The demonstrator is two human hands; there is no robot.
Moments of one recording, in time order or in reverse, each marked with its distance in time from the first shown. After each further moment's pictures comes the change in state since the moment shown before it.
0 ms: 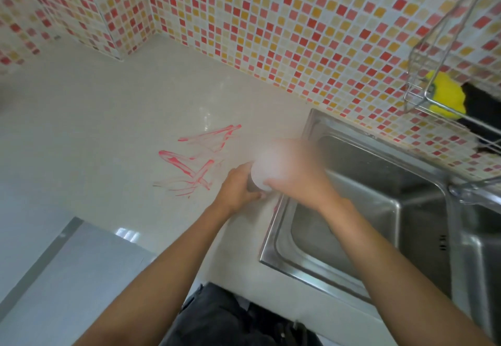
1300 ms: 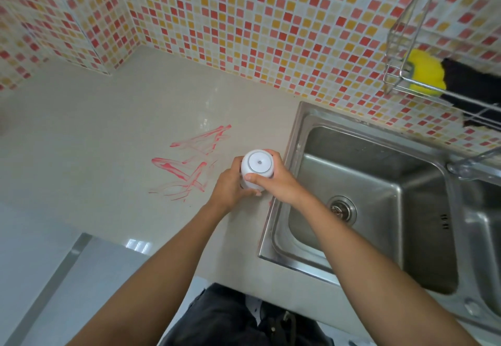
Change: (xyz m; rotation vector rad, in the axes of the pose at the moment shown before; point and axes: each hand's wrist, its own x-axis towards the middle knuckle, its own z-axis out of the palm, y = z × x) left_hand -0.003 0.008 0.002 0.050 -0.013 -0.044; right_hand 0.000 0.029 0.065 0.819 -0.146 0.335
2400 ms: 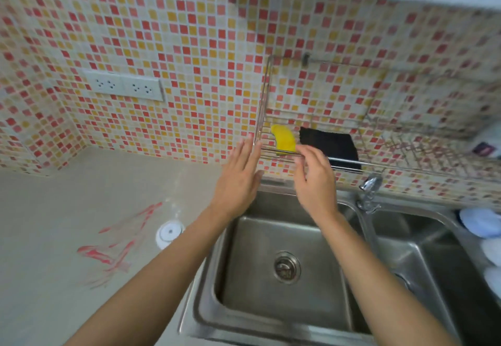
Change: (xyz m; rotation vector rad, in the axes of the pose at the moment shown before) left_hand 0.036 0.262 0.075 0.628 0.341 0.690; right_hand -0.117 -0.063 -0.252 -0.556 0.972 -0.610
